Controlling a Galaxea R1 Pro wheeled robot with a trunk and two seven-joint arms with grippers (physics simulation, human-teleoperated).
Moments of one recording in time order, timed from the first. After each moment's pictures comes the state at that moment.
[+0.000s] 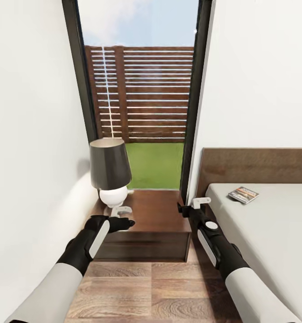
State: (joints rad) left arm -0.71 -0.05 -0.16 -0.94 0.28 0.78 0.01; right arm -0.69 0.01 0.15 -0.85 -0.08 0.10 -0.02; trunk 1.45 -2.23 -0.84
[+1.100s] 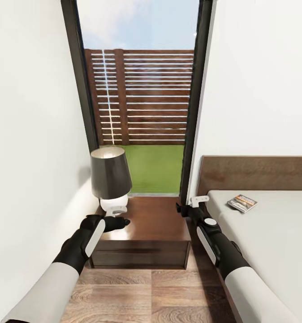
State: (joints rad) left arm -0.71 -0.03 -0.12 -0.93 0.27 0.77 0.02; right arm -0.69 0.02 0.16 -0.91 -0.07 0.21 -0.01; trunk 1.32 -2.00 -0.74
